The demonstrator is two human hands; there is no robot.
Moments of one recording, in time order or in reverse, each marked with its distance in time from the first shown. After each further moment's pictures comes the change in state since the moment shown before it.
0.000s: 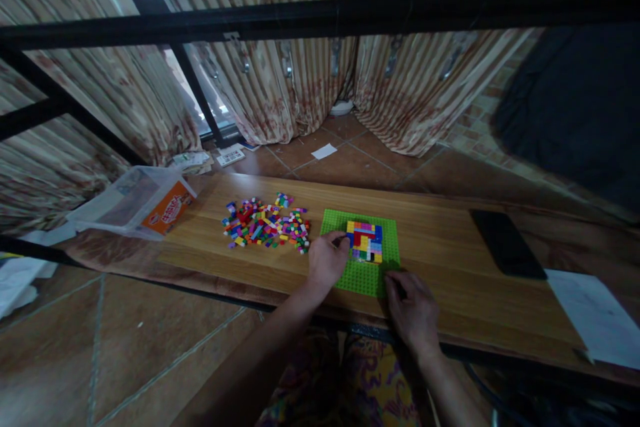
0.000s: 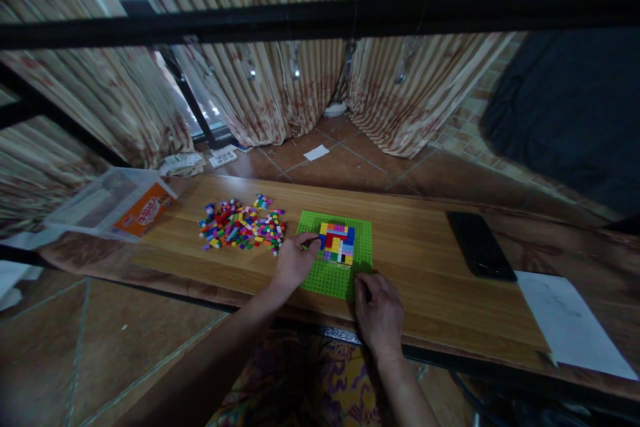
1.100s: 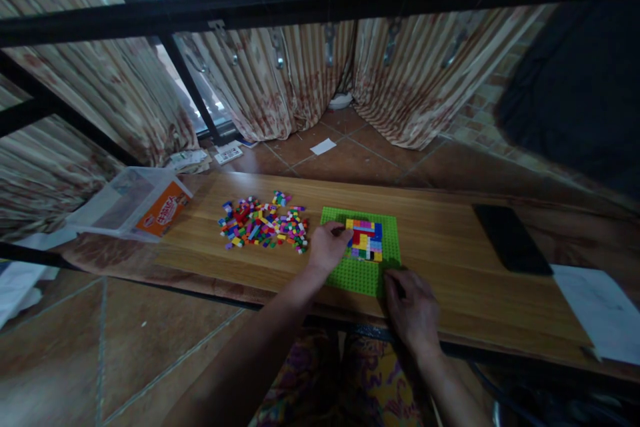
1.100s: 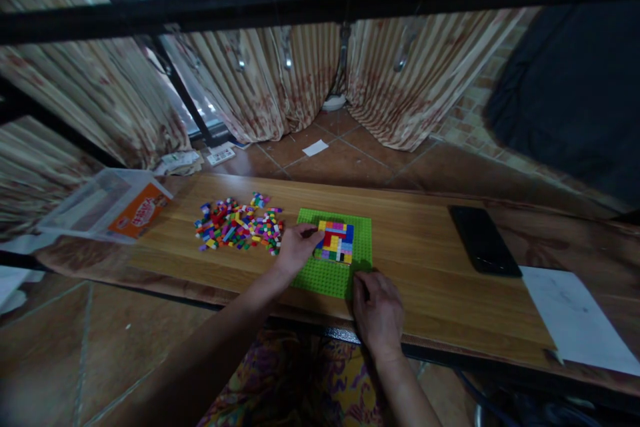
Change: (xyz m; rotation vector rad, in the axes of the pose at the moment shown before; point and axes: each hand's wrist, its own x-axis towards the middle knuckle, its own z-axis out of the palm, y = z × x) left_hand 0.035 -0.020 0.021 -0.222 -0.056 -0.037; right_hand 0.001 -0.004 0.000 -0.061 0.010 -0.026
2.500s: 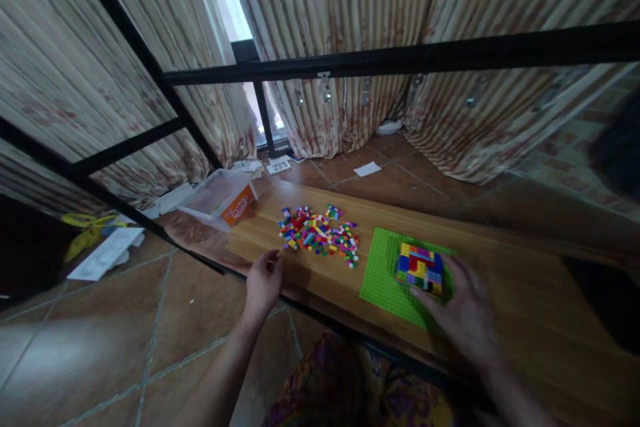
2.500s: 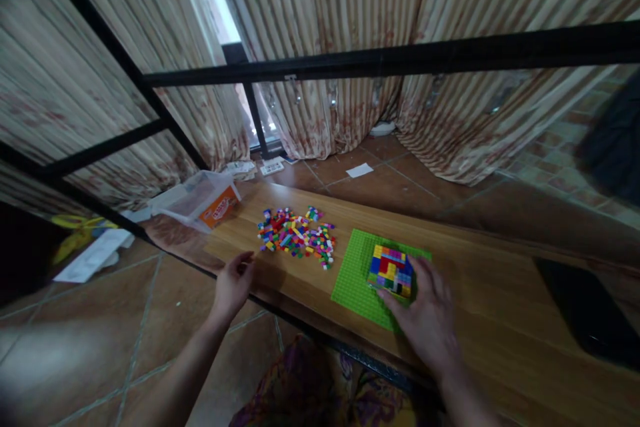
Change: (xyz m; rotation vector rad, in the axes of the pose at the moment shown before) left_hand -0.093 -0.070 -0.210 0.369 0.561 -0.050; right_hand 0.059 -0.017 0.005 0.094 -0.098 -0.086
